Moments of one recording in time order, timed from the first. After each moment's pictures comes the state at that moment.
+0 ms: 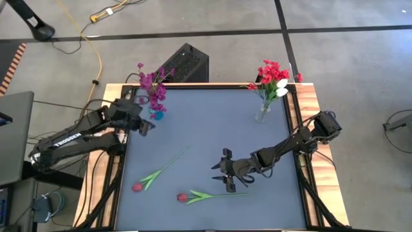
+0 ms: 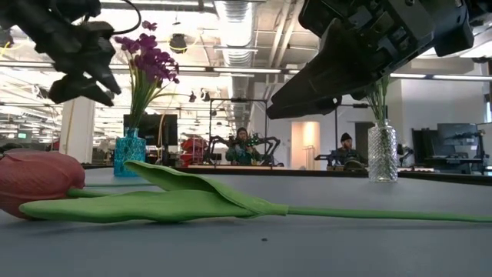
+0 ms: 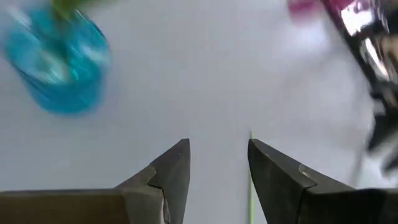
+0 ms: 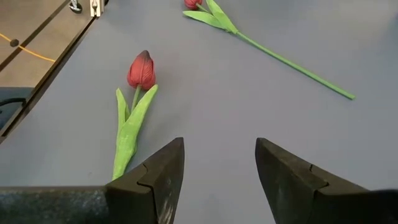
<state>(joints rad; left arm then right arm) 0.56 0.52 0.55 -0.72 0.18 -0.60 0.39 1.72 0.81 0.40 0.25 0.24</state>
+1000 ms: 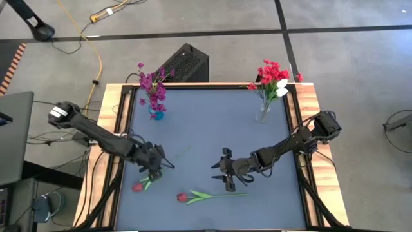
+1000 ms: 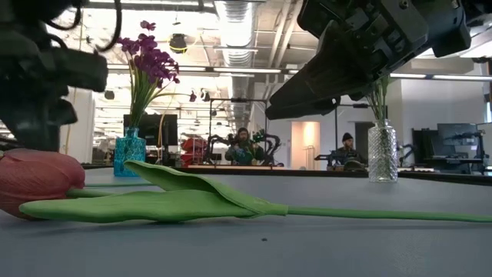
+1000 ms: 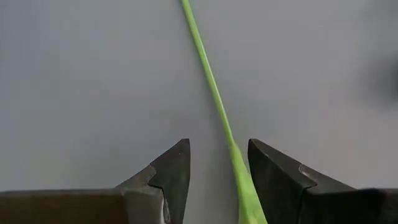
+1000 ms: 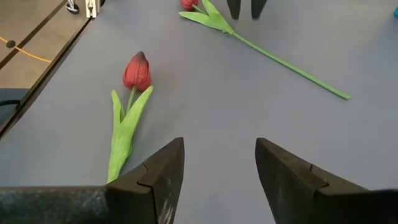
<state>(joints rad) -0.41 1.18 0.55 -0.52 -0.10 -0.87 0.38 1.72 0.81 0.40 0.25 0.24</state>
